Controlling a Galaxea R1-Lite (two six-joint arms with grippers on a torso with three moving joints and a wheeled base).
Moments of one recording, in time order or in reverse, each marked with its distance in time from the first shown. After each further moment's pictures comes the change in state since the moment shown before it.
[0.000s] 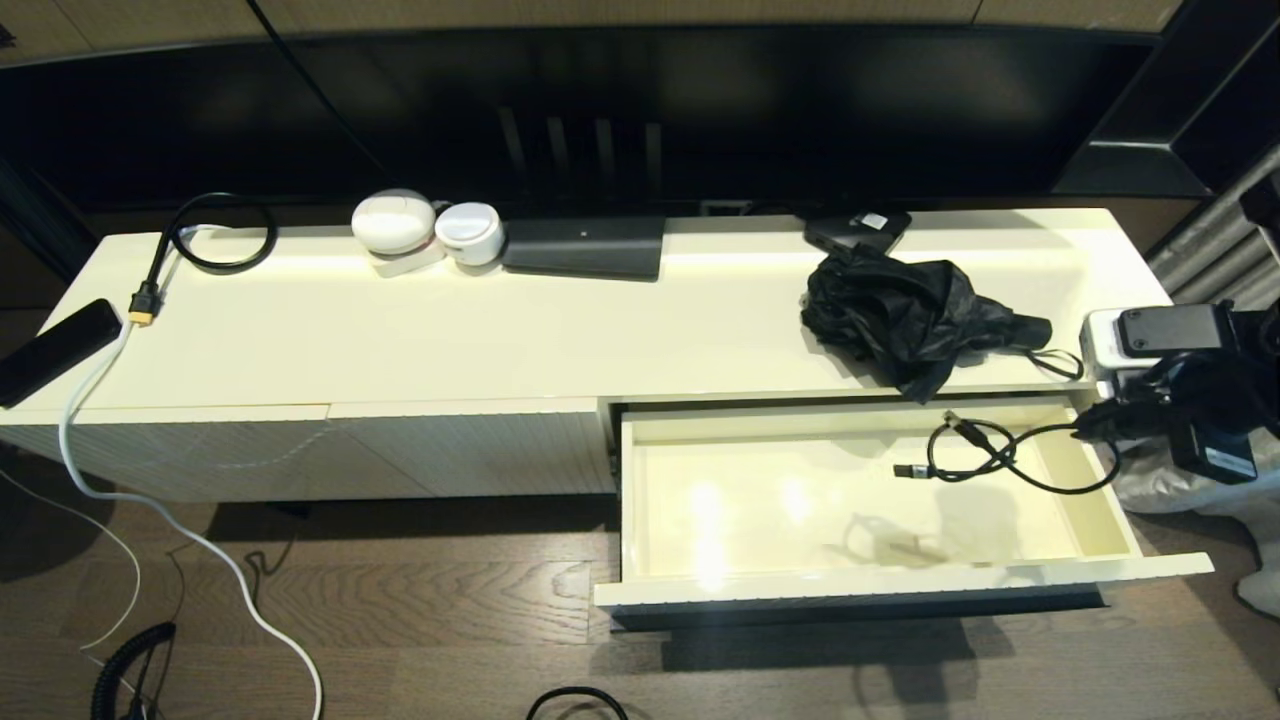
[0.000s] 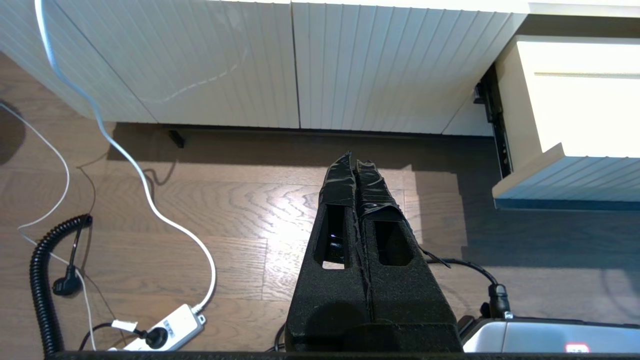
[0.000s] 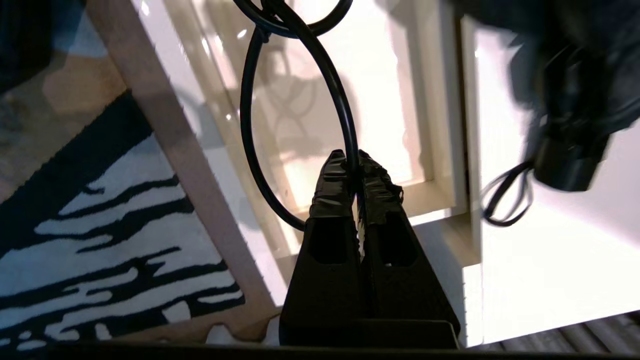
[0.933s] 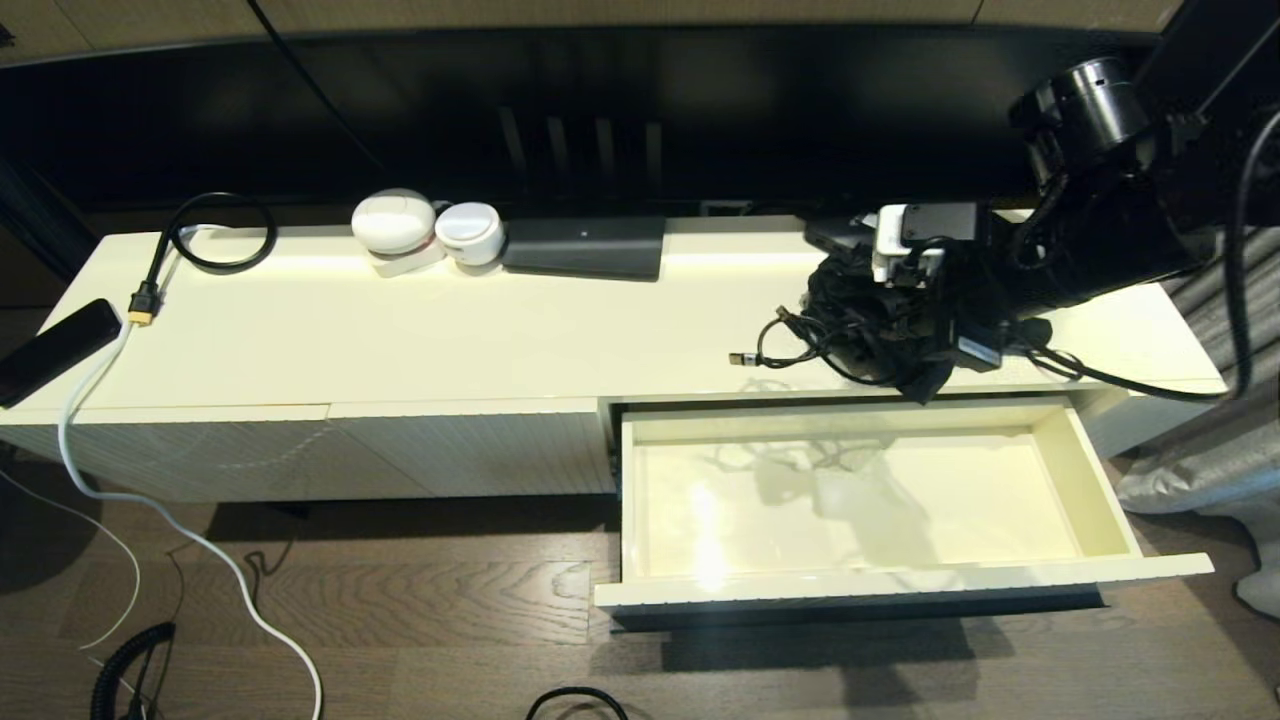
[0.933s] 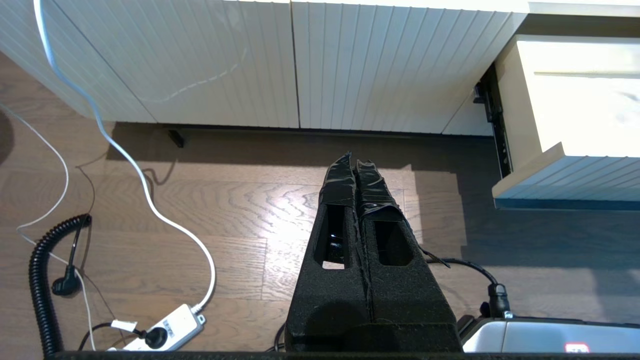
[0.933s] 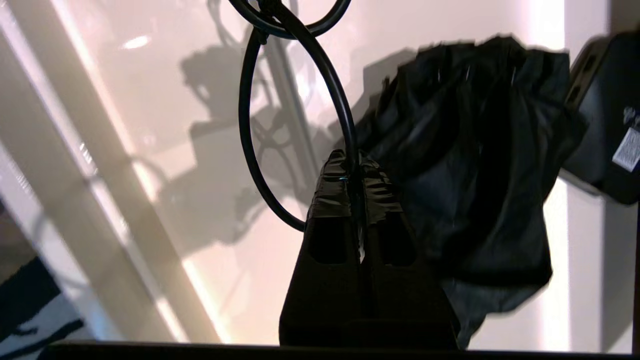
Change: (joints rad) left arm 0.000 0.000 0.000 0.001 0.000 0.000; right arm 0.318 0.296 -0.441 -0.077 -0.087 0.256
